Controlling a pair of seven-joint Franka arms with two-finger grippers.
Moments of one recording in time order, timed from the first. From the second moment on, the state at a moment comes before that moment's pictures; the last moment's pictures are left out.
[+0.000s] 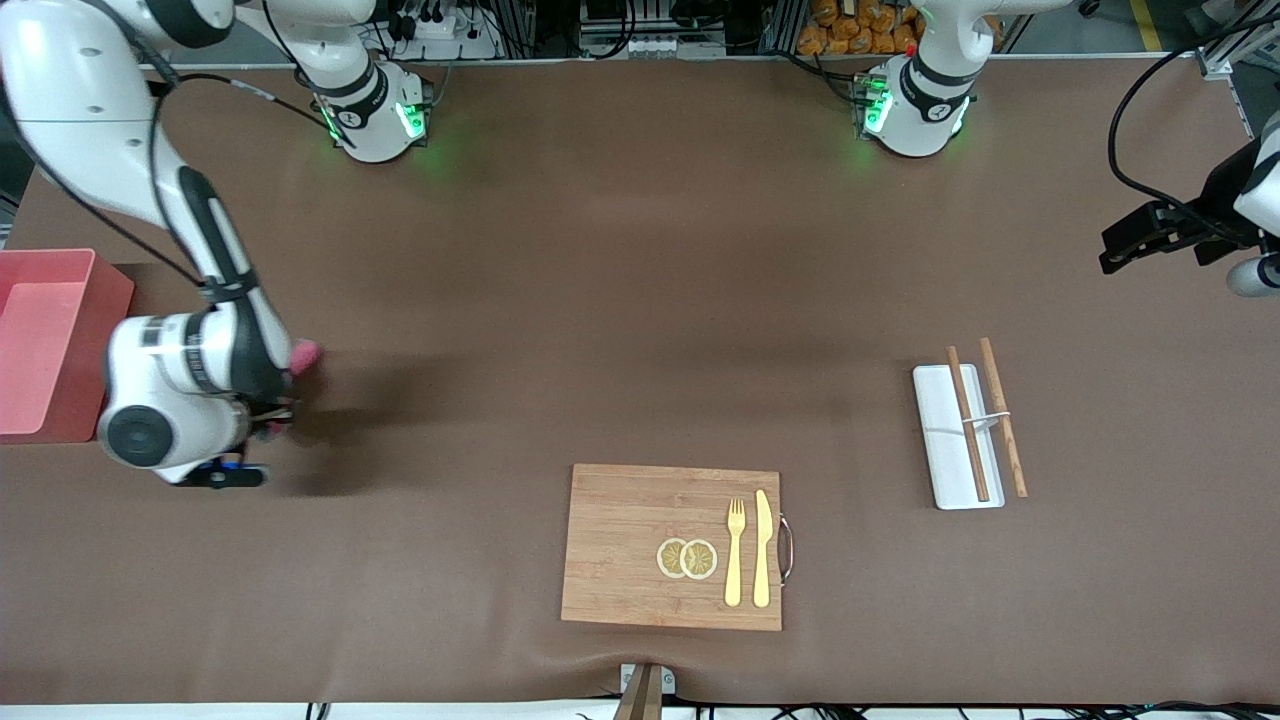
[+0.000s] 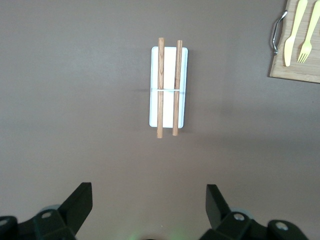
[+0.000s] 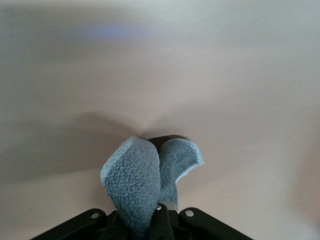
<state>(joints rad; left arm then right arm) -0.02 0.03 -0.05 -1.48 0.04 1.47 -0.13 -0.03 0.64 0.07 -1.65 -0.19 1.90 0.21</state>
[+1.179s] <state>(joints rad) -0.03 0.02 -0.03 -1.49 0.04 1.47 -0.13 0.08 0.48 0.04 -1.55 -0.04 1.67 0.31</state>
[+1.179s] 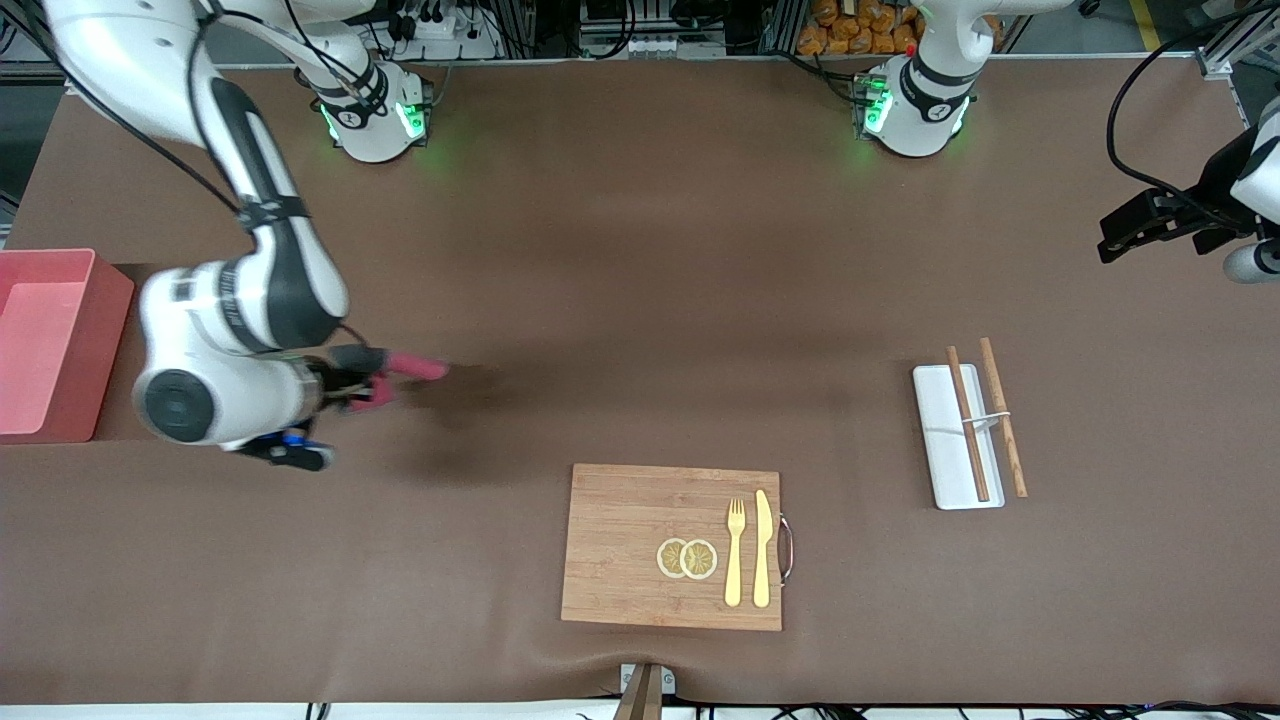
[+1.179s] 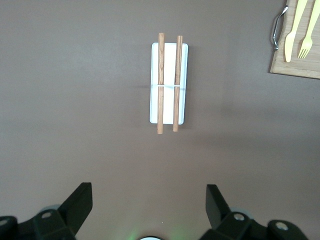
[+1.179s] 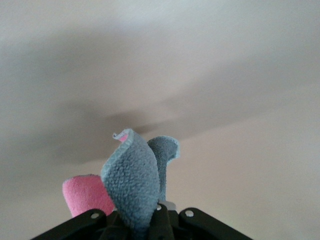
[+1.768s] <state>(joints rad) -0.04 0.02 -0.04 -1.49 0.04 1.46 -0.13 -0.33 0.42 0.03 -1.47 -0.24 1.67 -0.46</state>
